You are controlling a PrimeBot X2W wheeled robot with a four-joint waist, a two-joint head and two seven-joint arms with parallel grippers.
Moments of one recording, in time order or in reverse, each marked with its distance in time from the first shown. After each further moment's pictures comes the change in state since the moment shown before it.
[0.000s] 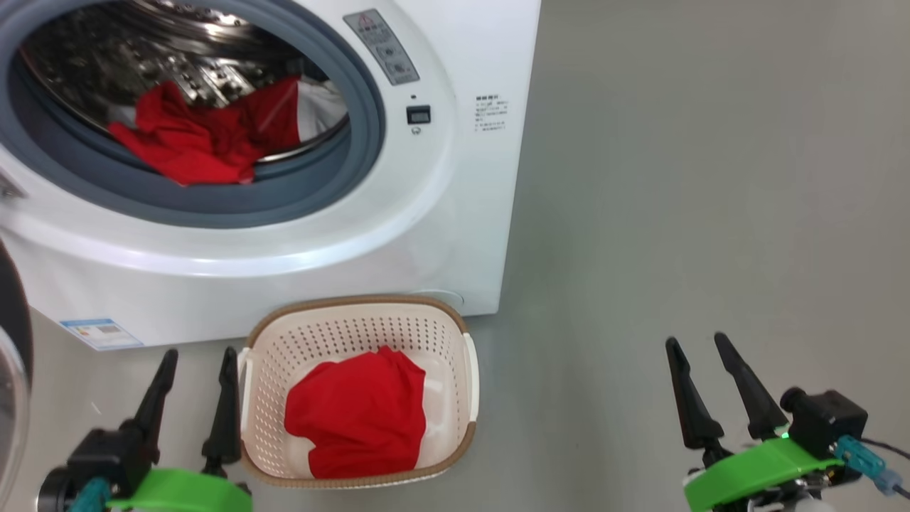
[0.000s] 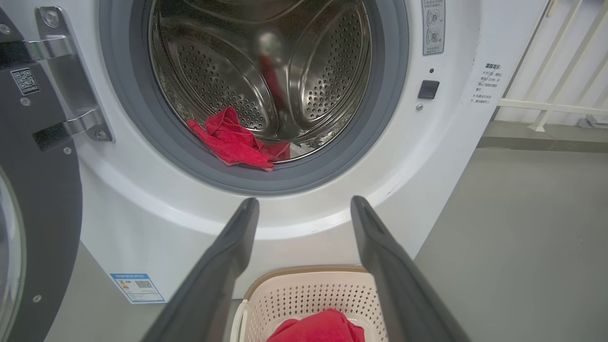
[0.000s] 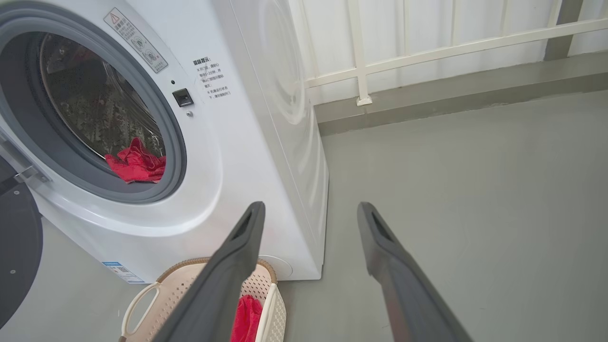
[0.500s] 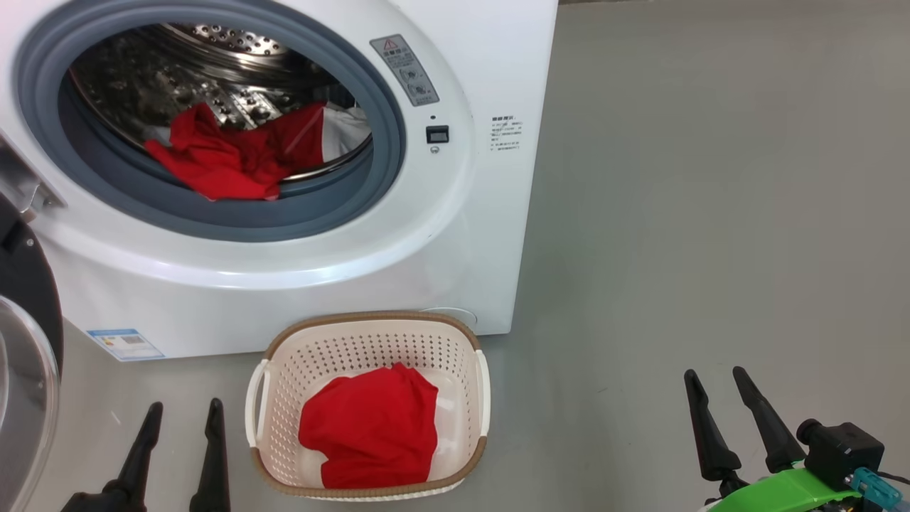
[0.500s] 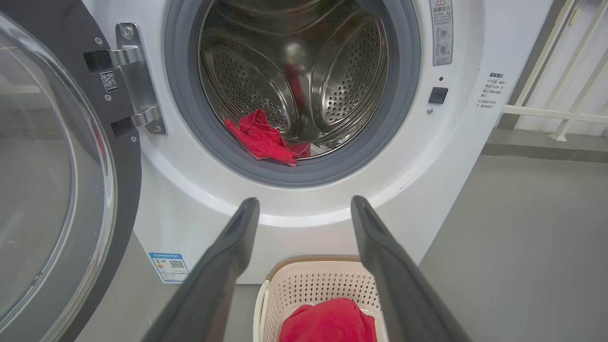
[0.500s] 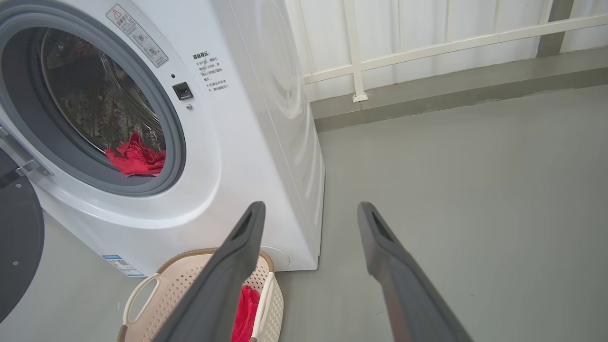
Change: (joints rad) left arm 0.184 -0.025 0.058 -0.140 0.016 0.000 0.000; right arm 0.095 -0.008 -0.037 -0.012 0.000 0.000 0.000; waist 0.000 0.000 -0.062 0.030
